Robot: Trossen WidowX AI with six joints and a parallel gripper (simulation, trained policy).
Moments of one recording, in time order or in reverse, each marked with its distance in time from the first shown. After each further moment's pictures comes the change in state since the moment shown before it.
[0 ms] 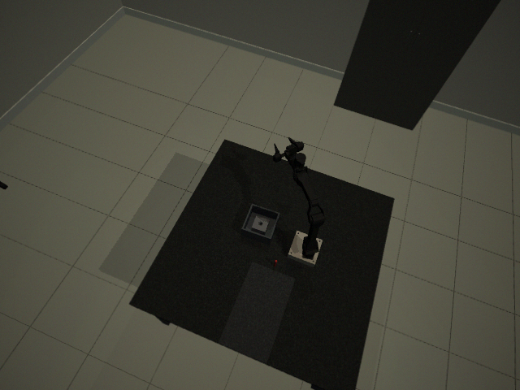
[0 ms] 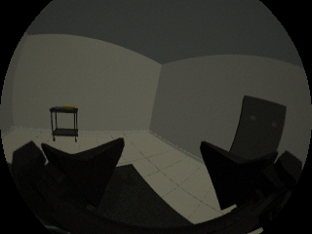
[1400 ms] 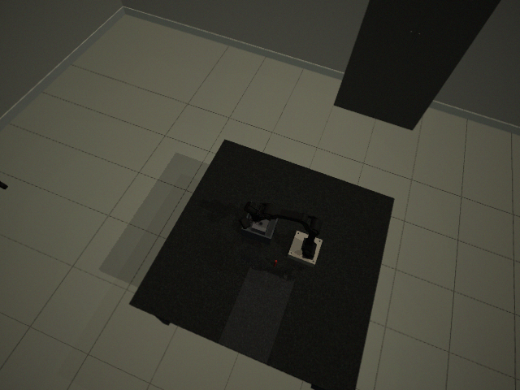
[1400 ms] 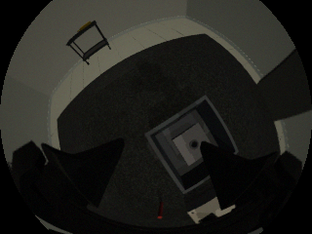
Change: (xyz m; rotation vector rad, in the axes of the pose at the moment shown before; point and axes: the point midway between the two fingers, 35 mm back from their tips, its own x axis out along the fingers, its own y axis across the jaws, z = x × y) arm -0.256 0.342 -0.149 0.176 1.220 0.297
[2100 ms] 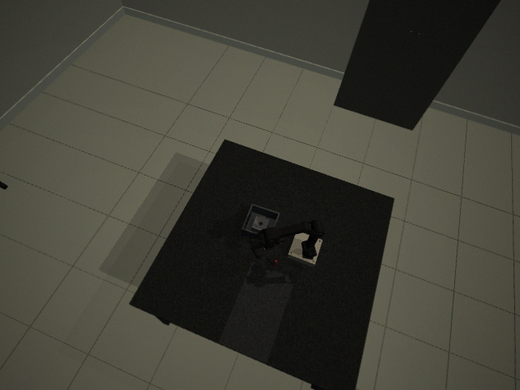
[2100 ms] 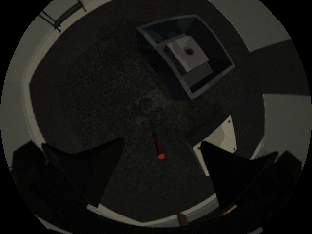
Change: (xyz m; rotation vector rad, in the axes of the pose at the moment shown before) arm -0.044 0.013 -0.184 -0.023 0.368 -0.245
